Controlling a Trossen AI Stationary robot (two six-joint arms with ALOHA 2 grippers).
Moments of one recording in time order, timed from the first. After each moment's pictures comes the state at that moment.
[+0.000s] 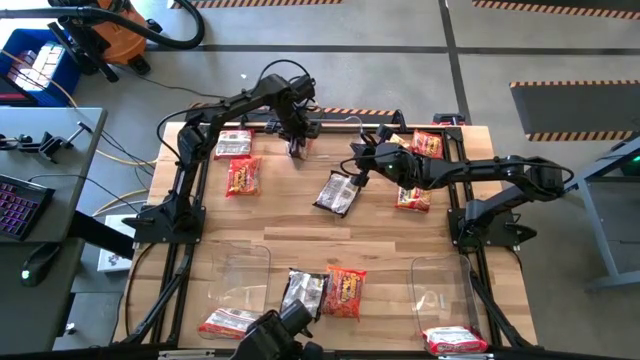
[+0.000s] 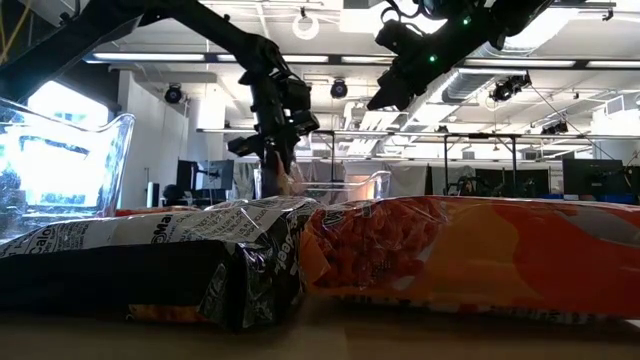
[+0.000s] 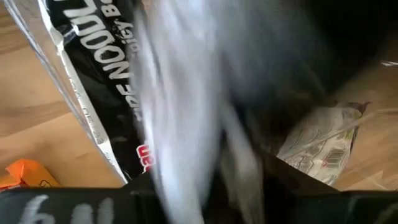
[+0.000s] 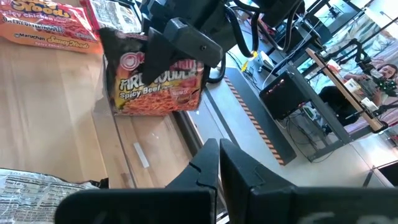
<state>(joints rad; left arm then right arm) 0.72 2.16 1.95 -1.25 0.28 -0.54 -0.22 1.39 0.87 0.12 0.55 -0.43</state>
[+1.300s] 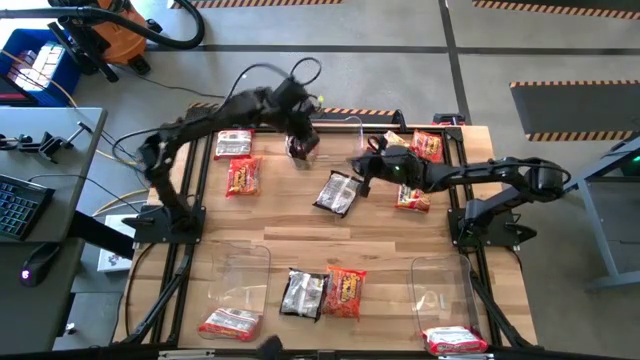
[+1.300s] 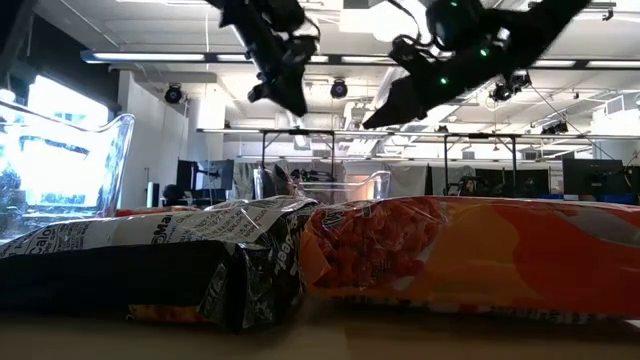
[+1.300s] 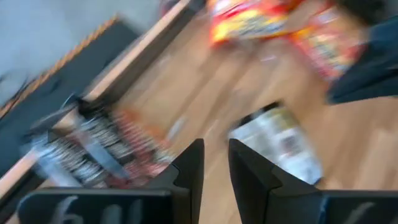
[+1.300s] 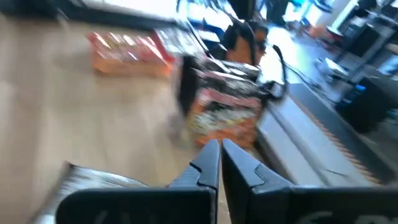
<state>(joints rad) 0.53 1.73 1.62 -0.78 0.07 -0.14 -0.29 1.39 0.66 0.41 0.17 -0.25</state>
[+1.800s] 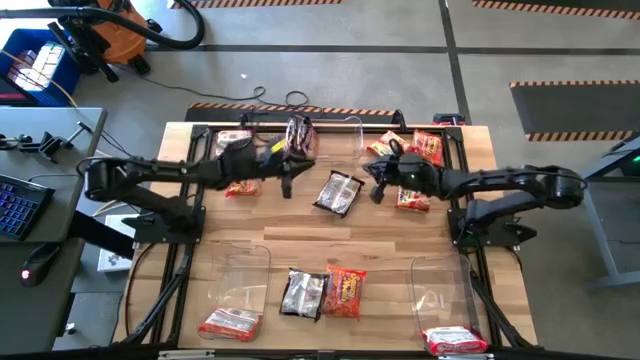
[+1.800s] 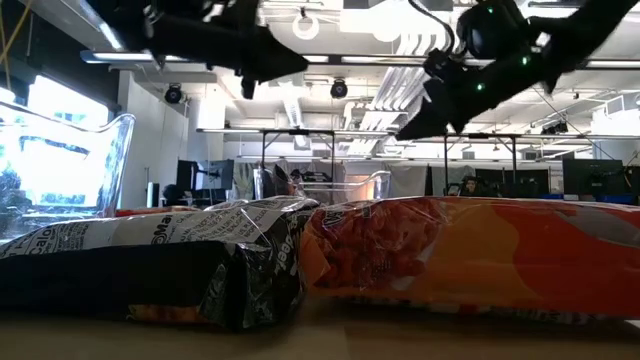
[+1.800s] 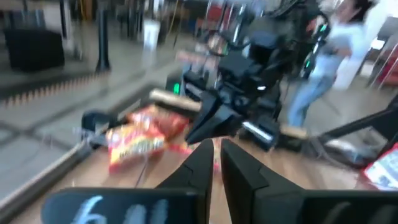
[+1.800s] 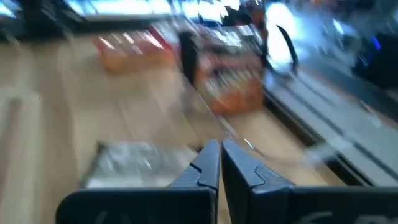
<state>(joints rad) 0.29 1.30 0.65 0.59 0.08 -0.16 -0.29 1.20 0.52 0.26 0.24 -0.02</state>
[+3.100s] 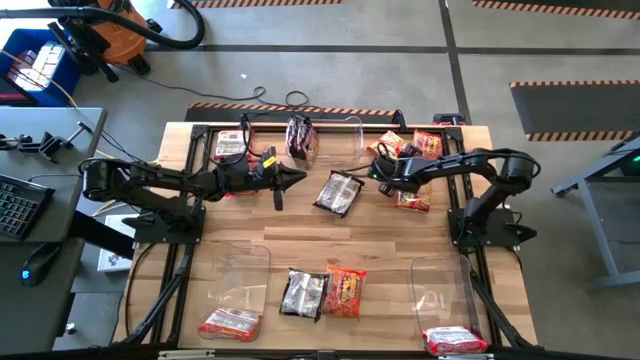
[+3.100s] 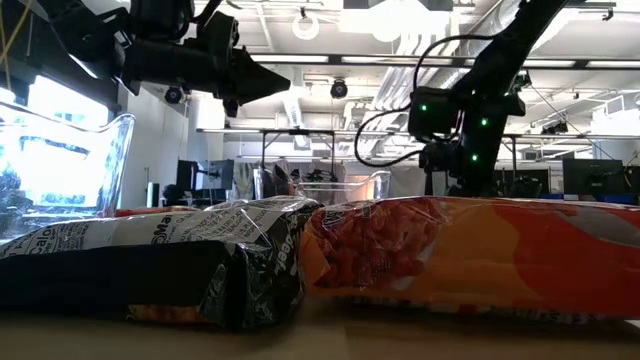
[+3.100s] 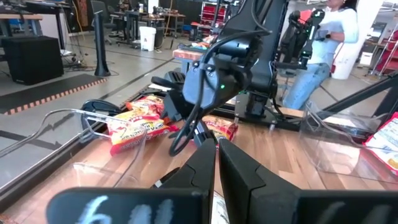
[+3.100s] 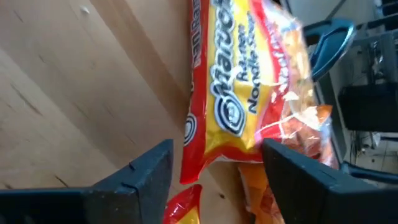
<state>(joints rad) 0.25 1.29 0.46 0.77 0.07 -0.10 -0.38 1.63 0.75 -0.44 0.70 0.08</state>
